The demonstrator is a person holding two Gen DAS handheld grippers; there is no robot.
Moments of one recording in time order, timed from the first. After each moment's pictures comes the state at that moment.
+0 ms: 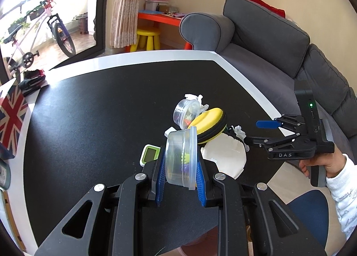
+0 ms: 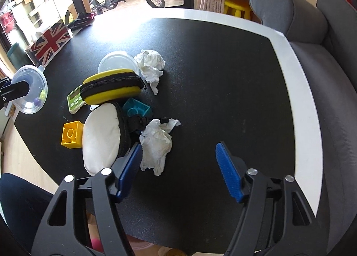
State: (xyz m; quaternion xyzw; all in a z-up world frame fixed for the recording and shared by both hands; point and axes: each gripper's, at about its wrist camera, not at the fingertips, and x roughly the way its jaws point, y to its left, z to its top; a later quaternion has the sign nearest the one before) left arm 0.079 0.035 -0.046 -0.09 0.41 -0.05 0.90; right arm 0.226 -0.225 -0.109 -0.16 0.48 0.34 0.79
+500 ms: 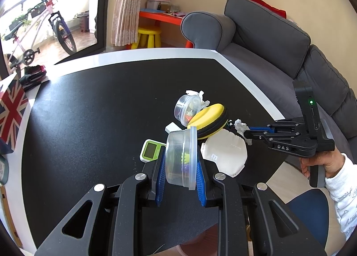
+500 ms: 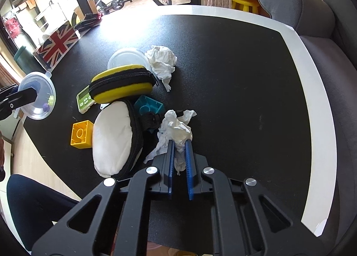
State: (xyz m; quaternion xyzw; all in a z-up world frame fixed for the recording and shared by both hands) left arm 0.073 0.035 -0.051 -0.09 0.41 -0.05 0.90; right arm 0.221 -0.219 -0.112 -0.14 0.49 0.36 0.78
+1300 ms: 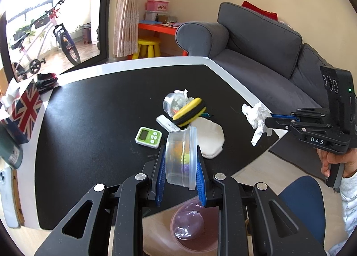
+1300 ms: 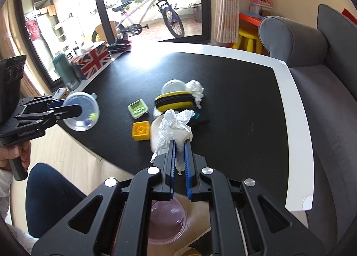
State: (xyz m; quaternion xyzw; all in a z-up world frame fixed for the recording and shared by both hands) left arm 0.003 0.006 -0.025 -0.07 0.39 -0.04 0.92; right arm 0.129 -0.260 -0.025 -0.12 0.40 0.40 0.81
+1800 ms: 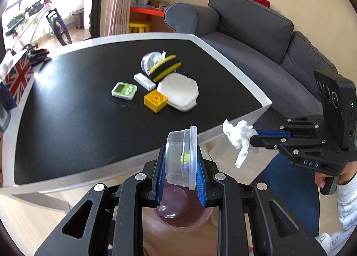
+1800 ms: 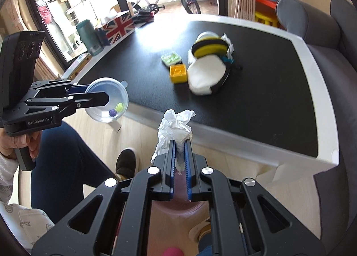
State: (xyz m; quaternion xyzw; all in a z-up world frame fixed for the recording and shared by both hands) left arm -0.051 -0.033 -0.064 -0.09 0.43 -0.07 0.90; right arm 0.047 -0.275 -0.076 -0.14 0.45 0.43 0.77
